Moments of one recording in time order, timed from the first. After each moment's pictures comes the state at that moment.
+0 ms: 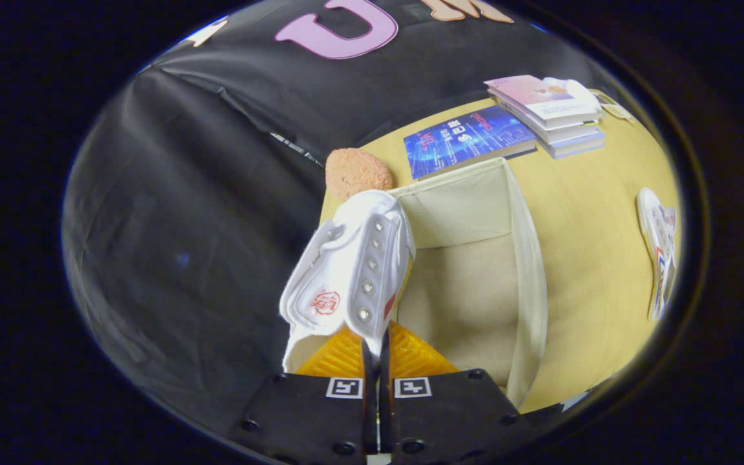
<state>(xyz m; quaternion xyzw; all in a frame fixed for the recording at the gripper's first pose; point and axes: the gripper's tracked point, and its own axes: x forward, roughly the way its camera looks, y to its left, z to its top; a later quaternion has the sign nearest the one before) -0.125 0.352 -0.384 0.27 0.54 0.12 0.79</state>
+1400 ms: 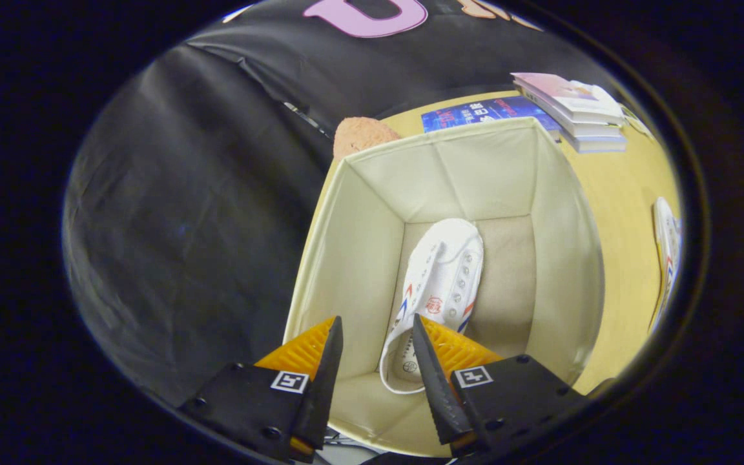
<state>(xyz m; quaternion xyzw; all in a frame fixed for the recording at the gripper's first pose) -0.144 0.370 -0.416 0.23 0.55 0.16 0.79</state>
